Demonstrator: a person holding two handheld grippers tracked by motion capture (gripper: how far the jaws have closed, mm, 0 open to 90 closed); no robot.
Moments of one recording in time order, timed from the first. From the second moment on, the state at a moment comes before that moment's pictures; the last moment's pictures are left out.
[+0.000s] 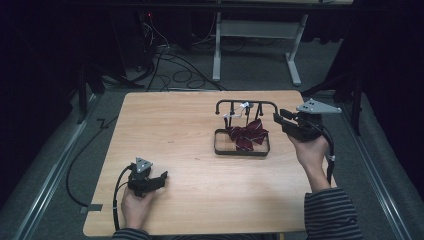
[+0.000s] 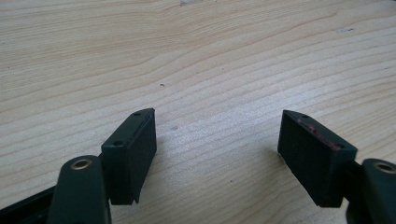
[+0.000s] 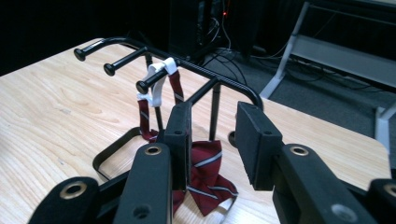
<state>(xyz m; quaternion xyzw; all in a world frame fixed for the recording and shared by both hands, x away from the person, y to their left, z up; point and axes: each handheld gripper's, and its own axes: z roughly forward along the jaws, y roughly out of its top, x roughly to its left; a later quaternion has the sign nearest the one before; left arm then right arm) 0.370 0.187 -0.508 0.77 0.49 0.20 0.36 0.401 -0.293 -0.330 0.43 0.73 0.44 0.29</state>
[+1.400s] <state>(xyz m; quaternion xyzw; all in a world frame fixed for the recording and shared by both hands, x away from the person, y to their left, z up) 0.370 0.186 -0.508 0.77 0.49 0.21 0.35 0.360 -0.332 -0.364 0.46 0.70 0.47 0.27</state>
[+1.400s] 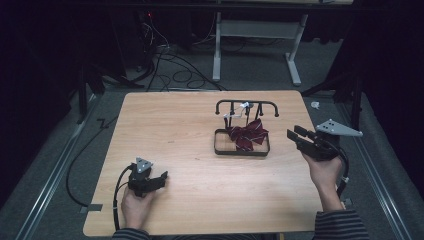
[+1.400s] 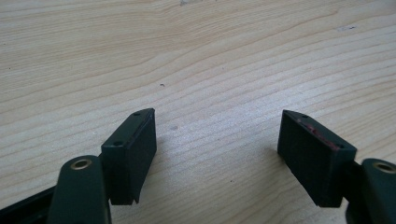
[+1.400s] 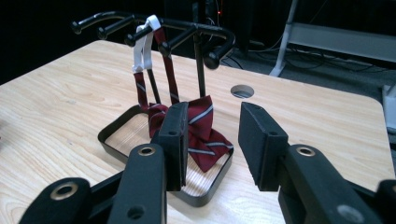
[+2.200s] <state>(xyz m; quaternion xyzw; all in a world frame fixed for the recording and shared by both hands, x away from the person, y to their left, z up) 0.370 0.186 -0.508 0.77 0.49 0.21 0.35 0.339 -0.329 -0.405 0.48 0.70 0.47 0.24</state>
